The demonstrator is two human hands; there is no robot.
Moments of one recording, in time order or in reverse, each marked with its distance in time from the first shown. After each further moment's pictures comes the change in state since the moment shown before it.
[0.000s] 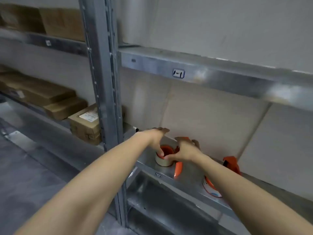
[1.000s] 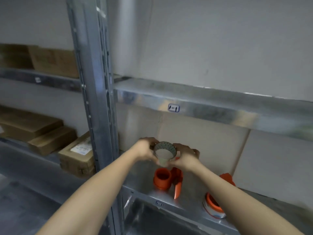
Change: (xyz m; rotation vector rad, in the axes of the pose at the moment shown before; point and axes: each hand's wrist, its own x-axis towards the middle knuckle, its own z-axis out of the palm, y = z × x) left_hand -0.009 -0.024 -0.052 -0.447 0.260 0.070; right_hand 0.003 -0.032 -0.054 0.196 0.253 0.078
